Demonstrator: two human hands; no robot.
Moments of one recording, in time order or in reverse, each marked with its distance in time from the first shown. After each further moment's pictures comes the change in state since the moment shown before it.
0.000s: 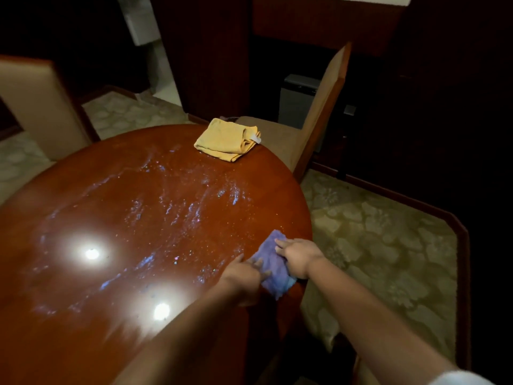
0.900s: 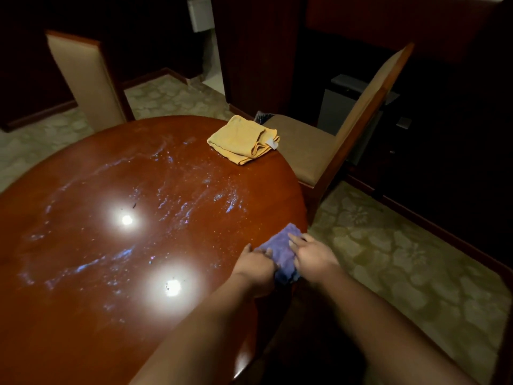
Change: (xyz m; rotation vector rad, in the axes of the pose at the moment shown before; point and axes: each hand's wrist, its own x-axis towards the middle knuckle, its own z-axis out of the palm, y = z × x) left_hand 0.091 0.024 -0.063 -0.203 0.088 -0.248; right_hand 0.043 0.112 0.001 0.047 0.118 -0.097
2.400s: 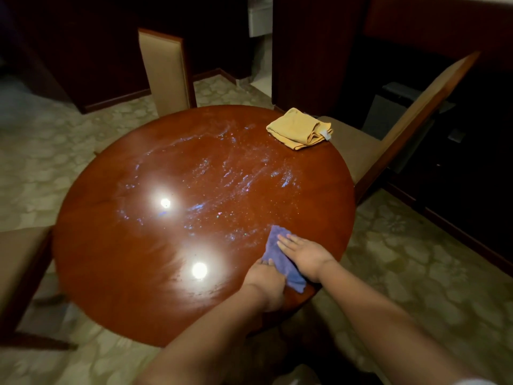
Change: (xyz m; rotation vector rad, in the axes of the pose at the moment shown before) left_hand -0.137 0.008 0.076 -0.036 -0.071 -0.159; right_hand -0.030 -0.135 0.018 -0.233 -0.079 -0.339
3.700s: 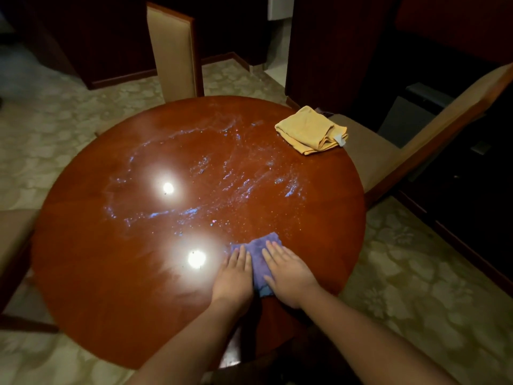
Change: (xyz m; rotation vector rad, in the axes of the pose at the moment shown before) left_hand 0.031 -0.052 0.023 -0.224 0.173 -0.358; right_hand 0.034 -0.014 -0.006 0.063 0.220 -0.002
